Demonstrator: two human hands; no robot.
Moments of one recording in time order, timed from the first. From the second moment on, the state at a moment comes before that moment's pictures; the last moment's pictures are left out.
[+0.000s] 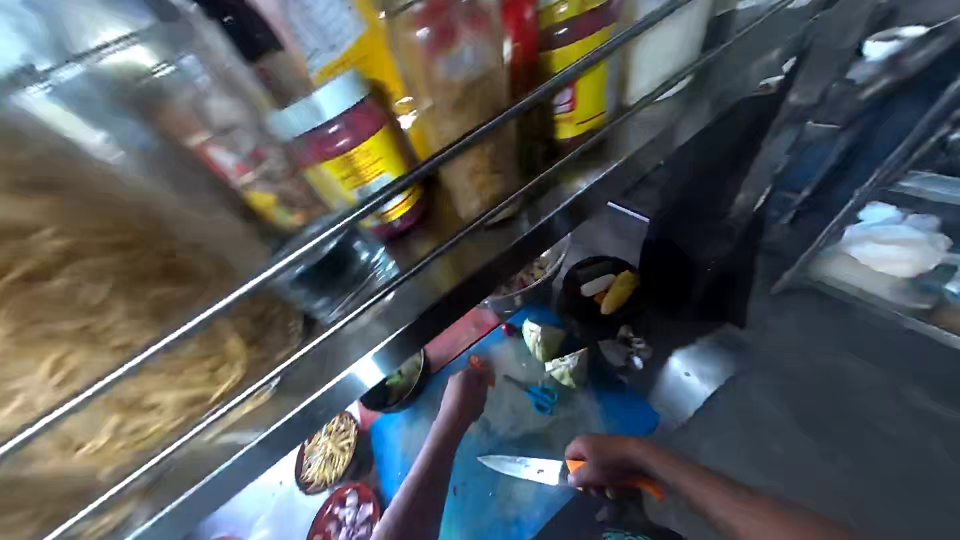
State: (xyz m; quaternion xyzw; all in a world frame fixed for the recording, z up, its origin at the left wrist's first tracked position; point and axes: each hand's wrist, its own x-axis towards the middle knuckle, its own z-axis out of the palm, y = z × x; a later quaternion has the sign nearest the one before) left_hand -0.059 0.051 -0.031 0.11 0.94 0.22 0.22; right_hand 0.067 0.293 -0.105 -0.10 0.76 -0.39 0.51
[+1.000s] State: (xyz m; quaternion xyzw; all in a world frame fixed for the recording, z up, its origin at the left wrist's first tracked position) left_hand 0.106 -0.115 0.008 -0.02 0.34 0.92 0.19; right_hand 0.087 0.180 -0.093 -0.04 0.83 -0.33 0.44
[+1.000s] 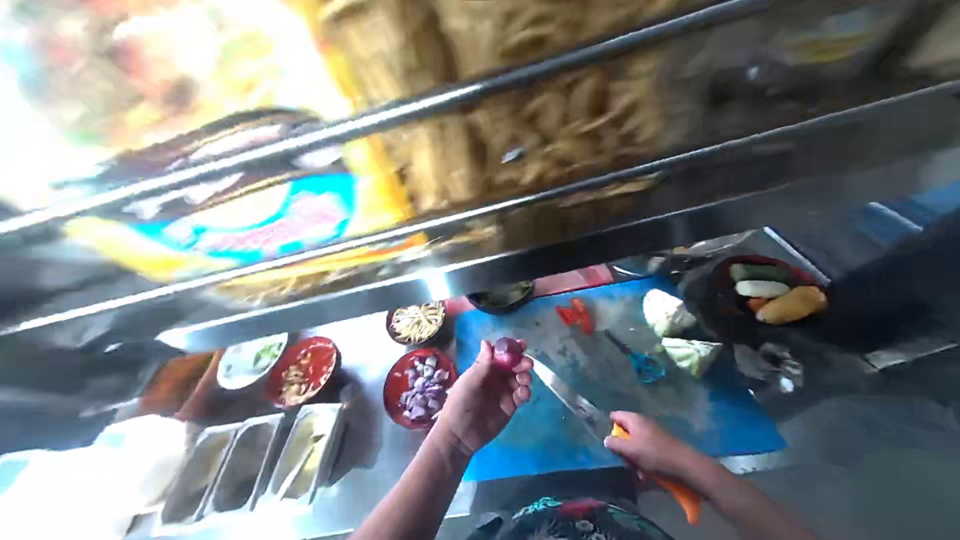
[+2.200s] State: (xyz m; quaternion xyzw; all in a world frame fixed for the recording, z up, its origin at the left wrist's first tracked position) left_hand 0.033 0.052 0.029 0.02 0.33 0.93 0.14; right_hand -0.015 0.275 0.070 -0.35 0.79 -0.50 0.05
